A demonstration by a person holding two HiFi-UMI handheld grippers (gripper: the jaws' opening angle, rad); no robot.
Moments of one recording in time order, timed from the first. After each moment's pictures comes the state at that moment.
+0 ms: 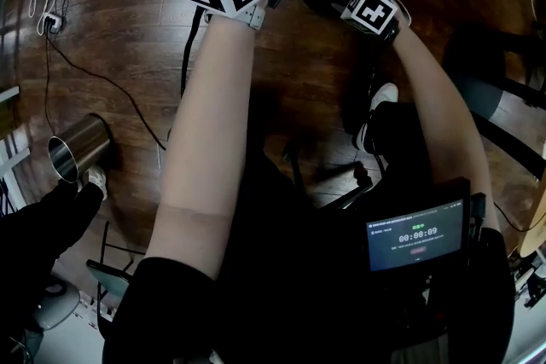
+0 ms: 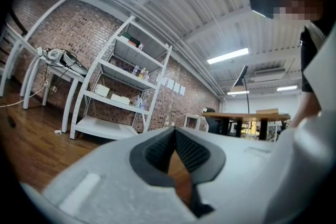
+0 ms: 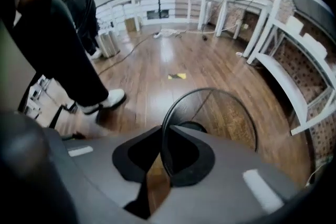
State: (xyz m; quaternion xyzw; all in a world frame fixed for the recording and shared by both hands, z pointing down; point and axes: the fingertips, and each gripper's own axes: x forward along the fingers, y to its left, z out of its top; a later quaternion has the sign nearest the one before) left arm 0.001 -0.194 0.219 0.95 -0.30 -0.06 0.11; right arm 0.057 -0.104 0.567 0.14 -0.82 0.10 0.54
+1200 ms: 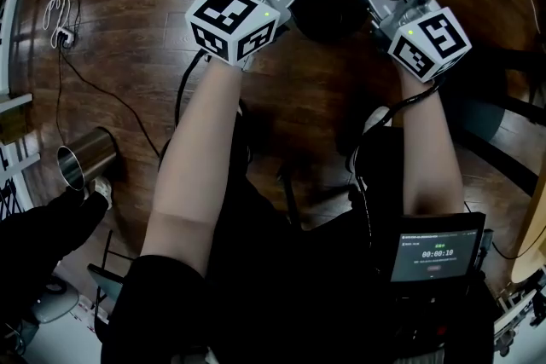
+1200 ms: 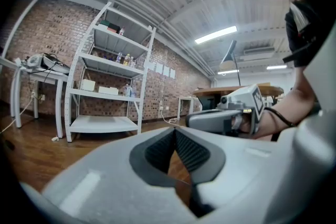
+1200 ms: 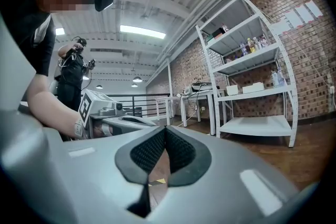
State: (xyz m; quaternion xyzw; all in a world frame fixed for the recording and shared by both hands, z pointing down) left arm 0.058 -0.181 0.270 0.96 -0.26 0.04 0.07; right arm 0.084 -0.181 0.263 0.35 -0.94 0.07 0.02
